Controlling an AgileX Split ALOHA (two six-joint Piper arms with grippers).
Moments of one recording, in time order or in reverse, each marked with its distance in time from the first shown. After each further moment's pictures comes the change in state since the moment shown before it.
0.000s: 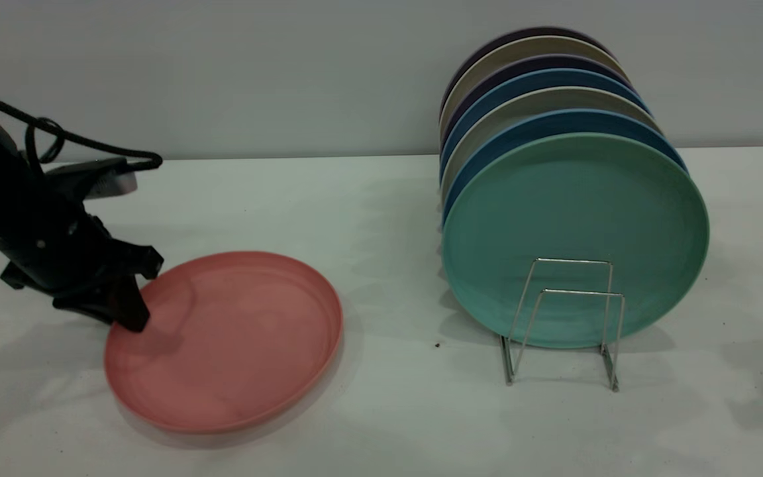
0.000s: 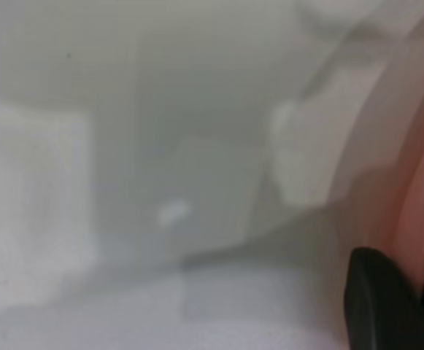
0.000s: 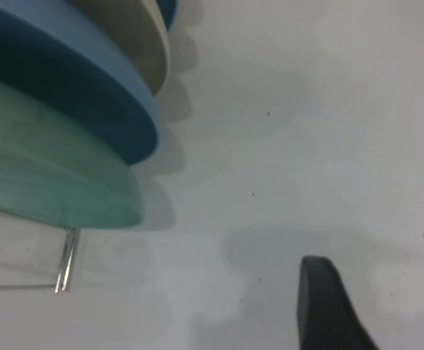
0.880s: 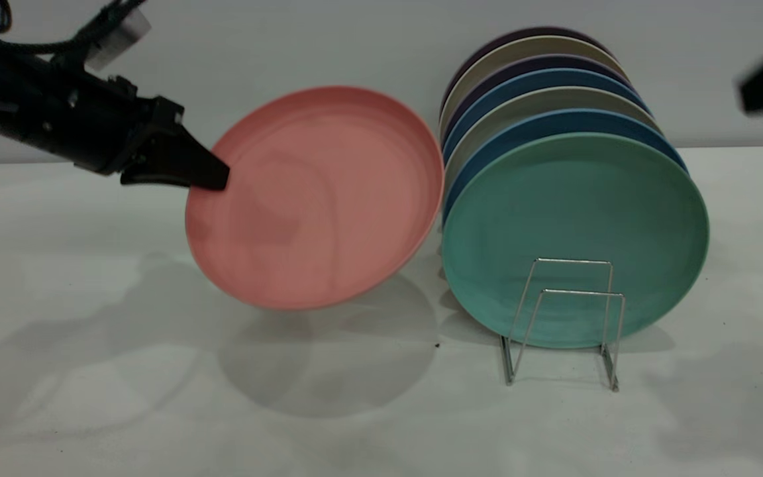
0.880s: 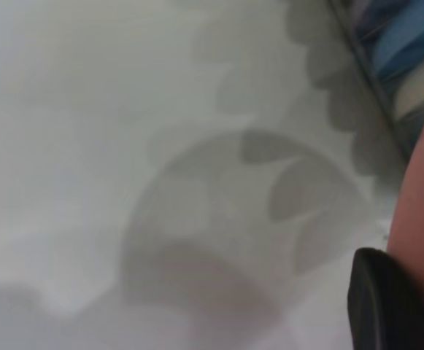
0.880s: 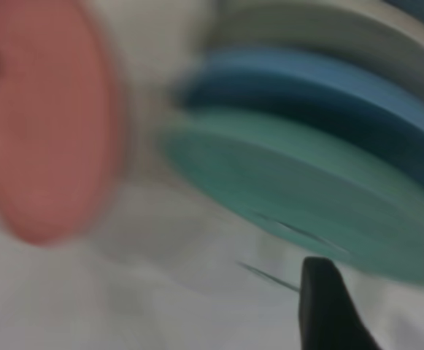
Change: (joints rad) left arm 0.000 -0.173 0.003 -0.719 0.335 0.736; right arm 0.000 -0.129 -0.075 0.868 0.460 -0.731
